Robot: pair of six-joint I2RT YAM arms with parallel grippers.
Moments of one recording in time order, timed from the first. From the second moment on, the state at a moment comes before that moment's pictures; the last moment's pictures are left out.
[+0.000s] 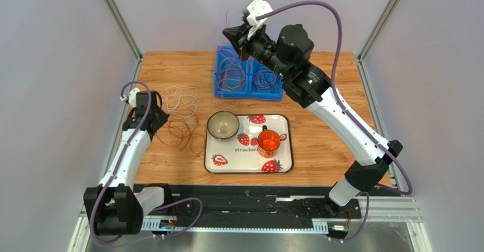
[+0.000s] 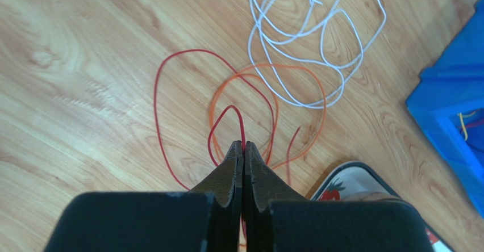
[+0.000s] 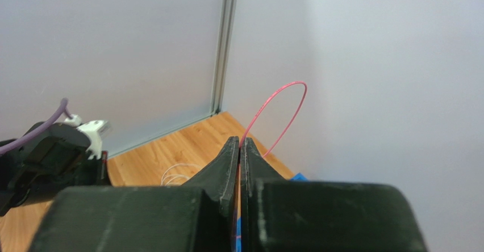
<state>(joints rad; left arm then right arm) 0.03 1.11 0.82 -0.50 -0.24 -0.70 0.81 1.61 1.96 -0.16 -0.07 -0.14</state>
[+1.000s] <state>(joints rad) 0.11 0.79 1.01 -0.80 0.02 -0.47 0.60 1.66 2.05 -0.16 -0.07 -0.14</state>
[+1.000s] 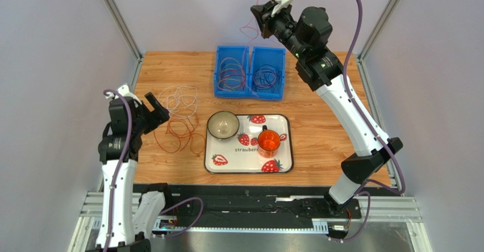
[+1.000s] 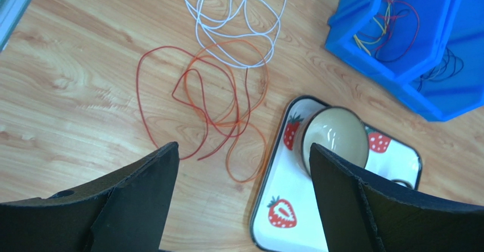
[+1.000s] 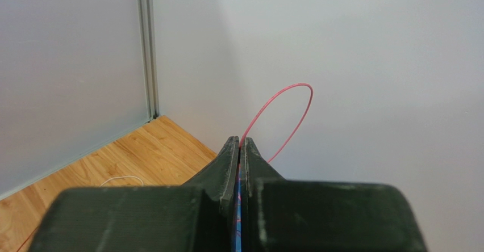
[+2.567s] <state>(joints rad) 0.11 0.68 0.95 -0.85 0.11 -0.36 0.34 2.02 2.07 -0.05 -0.15 -0.02</state>
